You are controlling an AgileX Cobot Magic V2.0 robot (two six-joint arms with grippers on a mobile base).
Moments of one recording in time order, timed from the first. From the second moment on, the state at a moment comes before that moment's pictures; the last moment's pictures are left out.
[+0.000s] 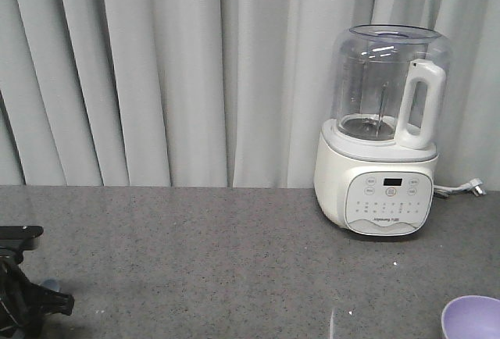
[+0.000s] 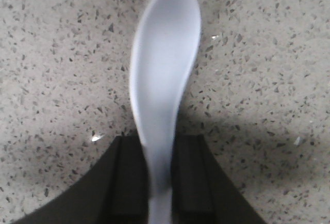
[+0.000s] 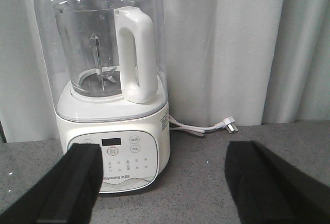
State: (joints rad) left arm -0.06 1.73 -1.16 0.03 0.77 -0.11; right arm -0.11 0.97 -0.94 -0.07 0.23 0.09
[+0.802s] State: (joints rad) left arm -0.06 1.17 -1.16 -0.21 0.78 0.14; right arm -0.11 1.04 -0.99 -0.13 0.89 0.11
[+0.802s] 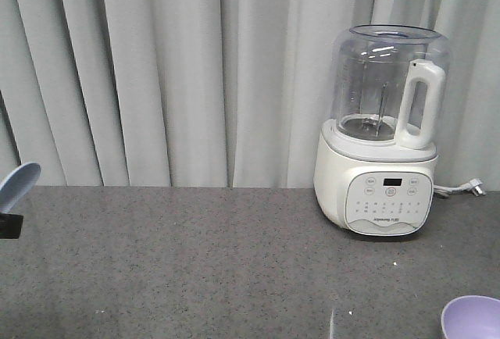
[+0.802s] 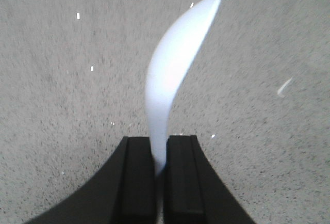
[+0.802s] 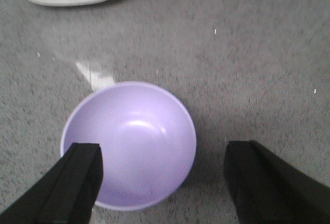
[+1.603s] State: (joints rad) left arm -0.06 1.10 -1.16 -0.21 0.83 0.15; right arm -0.27 1.50 -0.99 0.03 0.82 0.05
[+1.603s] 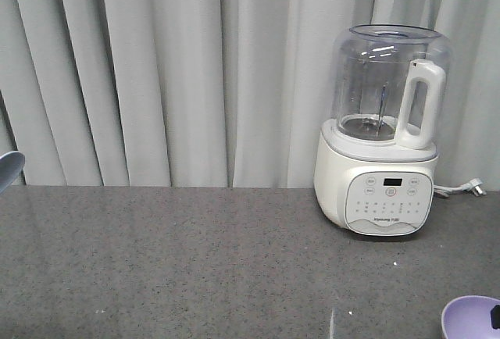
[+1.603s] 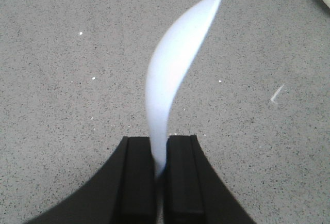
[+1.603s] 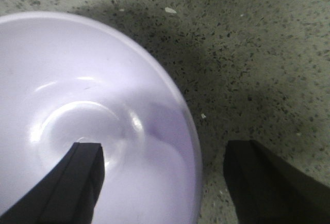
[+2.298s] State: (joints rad) left arm -0.06 1.10 -1.16 -0.21 0.84 0.15; right arm -0.27 1.30 -0.99 0.12 0.77 -0.07
